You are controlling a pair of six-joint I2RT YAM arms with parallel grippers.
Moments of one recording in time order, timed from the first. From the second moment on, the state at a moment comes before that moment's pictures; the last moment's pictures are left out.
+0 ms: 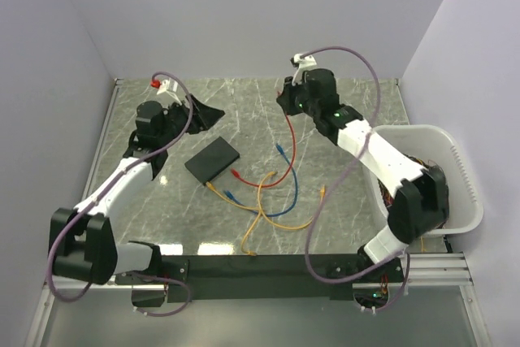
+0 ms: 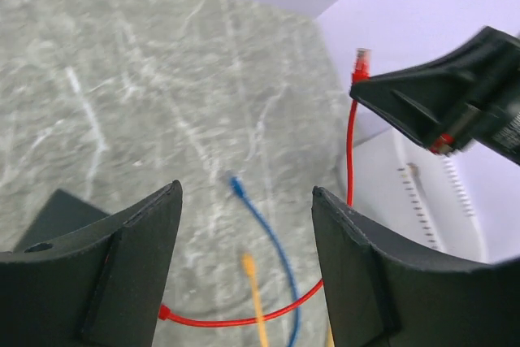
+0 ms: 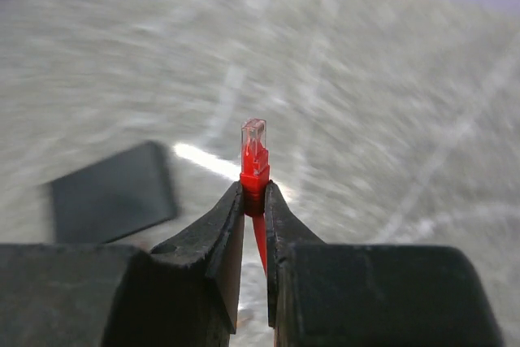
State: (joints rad) left arm -0.19 1.32 0.84 0.32 0.47 -0.66; right arm 0.47 1.63 1.37 -0.17 -0.01 0.19
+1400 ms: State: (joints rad) left arm -0.41 1.13 0.76 0.61 0.51 -0.78; right arm 0.64 1.43 1.24 -0.02 -0.60 0.16
